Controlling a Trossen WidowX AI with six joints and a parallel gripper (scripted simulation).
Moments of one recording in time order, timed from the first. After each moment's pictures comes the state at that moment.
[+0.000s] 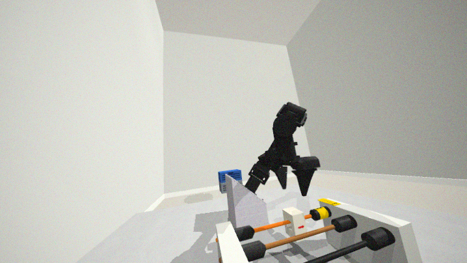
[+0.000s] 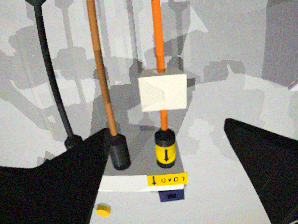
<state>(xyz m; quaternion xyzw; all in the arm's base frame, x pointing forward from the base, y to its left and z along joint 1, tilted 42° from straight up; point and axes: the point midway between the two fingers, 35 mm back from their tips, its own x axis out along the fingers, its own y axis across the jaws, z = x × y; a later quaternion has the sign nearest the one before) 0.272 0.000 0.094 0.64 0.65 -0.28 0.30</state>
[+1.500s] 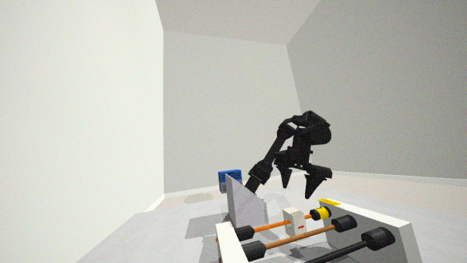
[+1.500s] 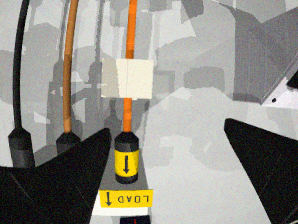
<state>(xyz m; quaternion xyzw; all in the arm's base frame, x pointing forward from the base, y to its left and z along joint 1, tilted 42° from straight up) 0.241 0.037 0.107 0.52 0.67 -0.33 0.42</state>
